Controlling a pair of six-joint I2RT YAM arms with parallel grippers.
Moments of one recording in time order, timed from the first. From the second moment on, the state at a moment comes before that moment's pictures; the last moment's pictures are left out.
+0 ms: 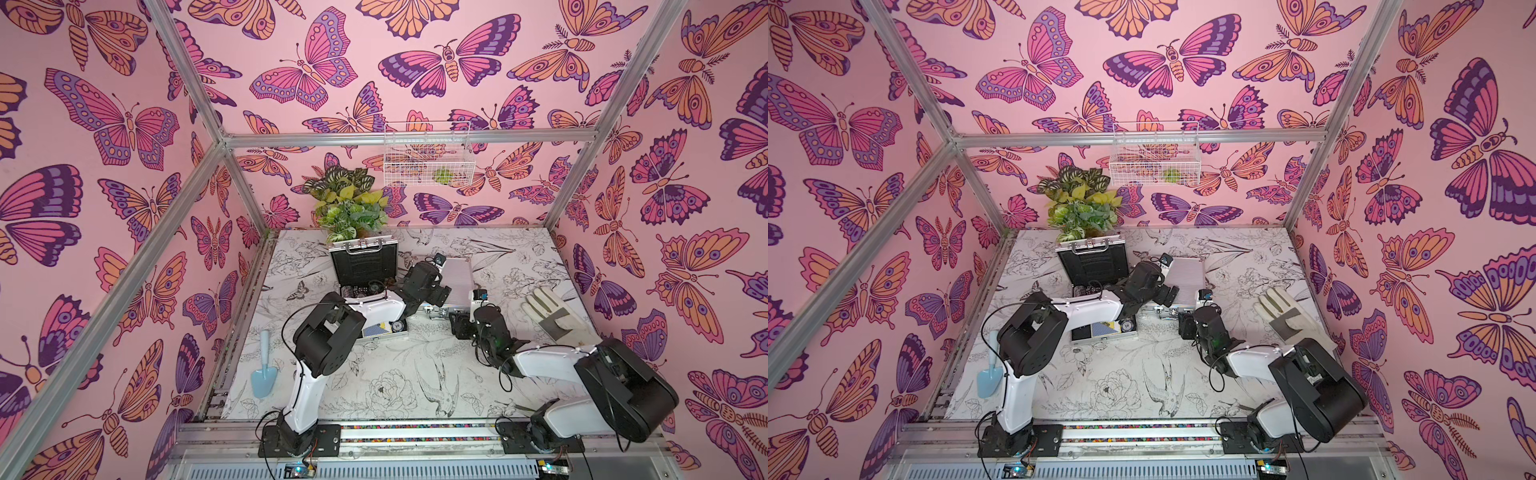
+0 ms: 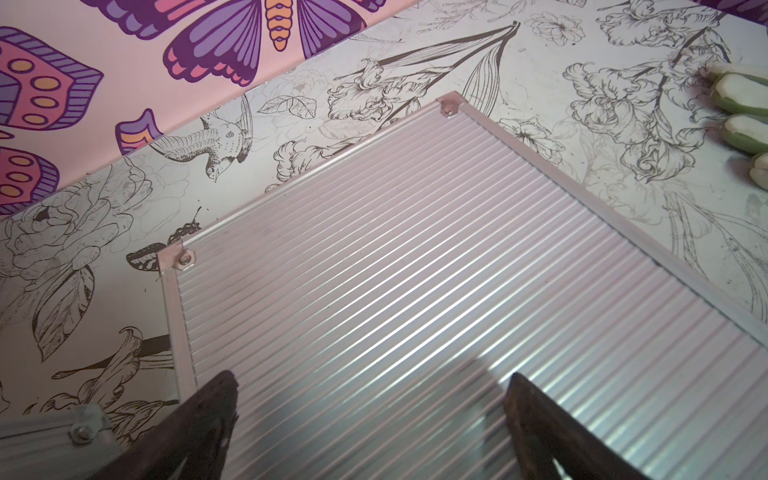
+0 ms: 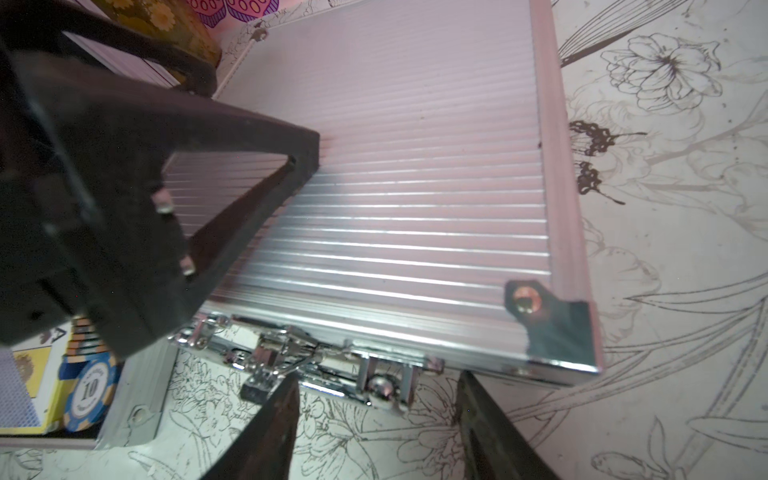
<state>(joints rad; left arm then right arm) -0.77 2.06 1.36 0.10 -0.16 -0.01 0.57 1.45 0.39 0.48 0.19 0.52</state>
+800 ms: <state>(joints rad) -0.77 2.05 1.36 0.10 -0.15 0.00 0.58 1.54 0.39 0.59 0.19 0.50</state>
